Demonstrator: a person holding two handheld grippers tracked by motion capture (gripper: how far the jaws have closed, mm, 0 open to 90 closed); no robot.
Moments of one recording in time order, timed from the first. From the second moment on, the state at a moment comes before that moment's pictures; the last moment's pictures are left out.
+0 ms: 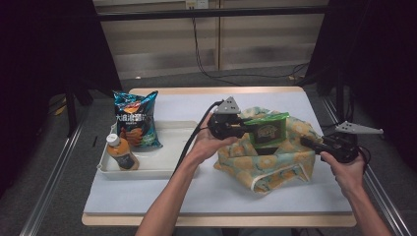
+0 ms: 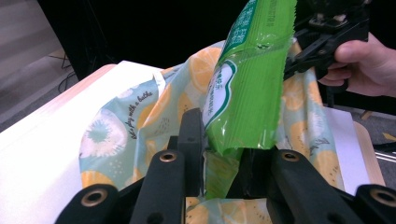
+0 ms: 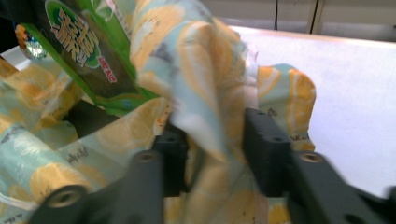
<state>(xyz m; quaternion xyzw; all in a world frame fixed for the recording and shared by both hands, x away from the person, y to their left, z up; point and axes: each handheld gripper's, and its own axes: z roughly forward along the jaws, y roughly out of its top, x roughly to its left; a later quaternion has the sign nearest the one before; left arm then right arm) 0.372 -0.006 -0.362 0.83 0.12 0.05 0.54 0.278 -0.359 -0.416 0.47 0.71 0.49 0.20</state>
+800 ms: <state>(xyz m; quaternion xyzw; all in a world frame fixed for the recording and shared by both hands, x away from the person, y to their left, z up) 0.365 0.032 -0.319 0.81 0.12 0.06 0.57 0.248 -0.354 -0.388 0.43 0.69 0.55 0.21</state>
